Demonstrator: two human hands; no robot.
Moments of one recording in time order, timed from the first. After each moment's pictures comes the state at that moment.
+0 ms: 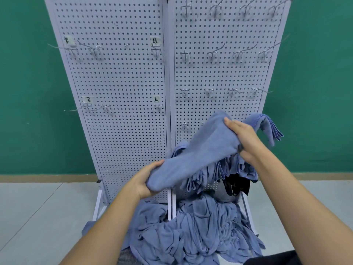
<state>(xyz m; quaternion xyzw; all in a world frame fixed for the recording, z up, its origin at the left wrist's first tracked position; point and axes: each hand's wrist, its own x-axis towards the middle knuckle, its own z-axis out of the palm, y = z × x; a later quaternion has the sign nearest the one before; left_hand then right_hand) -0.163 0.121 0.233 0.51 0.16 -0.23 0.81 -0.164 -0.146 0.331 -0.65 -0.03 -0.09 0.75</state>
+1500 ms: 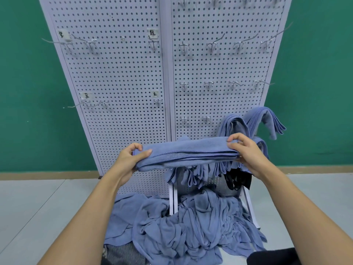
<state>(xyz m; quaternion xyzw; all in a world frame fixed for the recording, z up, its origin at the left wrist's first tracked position) -0.153 0.166 0.251 0.69 -0.01 -0.01 0.72 -0.167 -0.179 0.271 -0.75 -0.03 -0.04 0.66</state>
